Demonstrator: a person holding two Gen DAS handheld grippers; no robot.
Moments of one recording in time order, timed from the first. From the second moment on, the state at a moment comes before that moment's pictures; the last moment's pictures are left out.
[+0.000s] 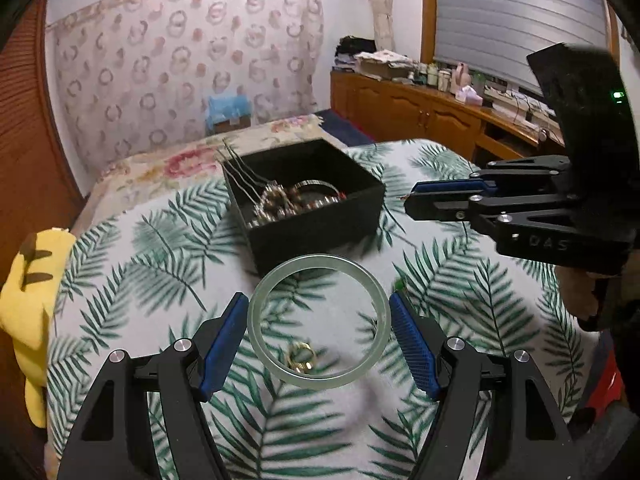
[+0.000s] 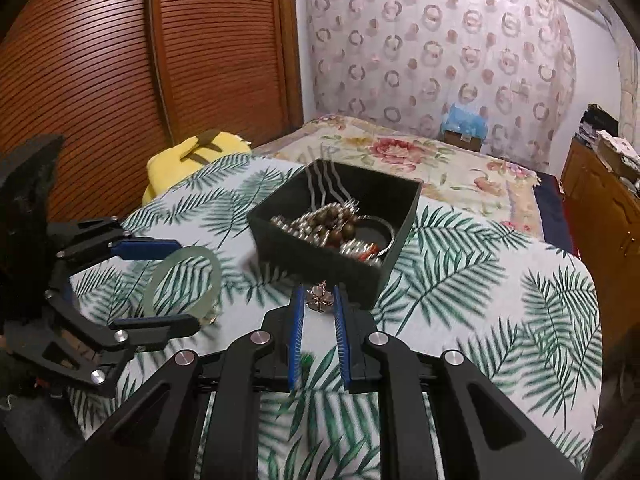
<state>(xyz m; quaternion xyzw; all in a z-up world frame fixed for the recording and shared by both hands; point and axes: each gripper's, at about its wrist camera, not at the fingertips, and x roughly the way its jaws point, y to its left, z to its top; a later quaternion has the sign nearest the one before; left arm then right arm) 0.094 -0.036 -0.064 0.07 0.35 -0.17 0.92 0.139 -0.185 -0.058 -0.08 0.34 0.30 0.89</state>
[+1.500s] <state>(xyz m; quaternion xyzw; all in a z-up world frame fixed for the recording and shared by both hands) 0.224 -0.054 -0.057 0.07 0.36 -0.13 0.92 0.180 -0.214 -0.066 -0.03 0.34 0.27 0.90</state>
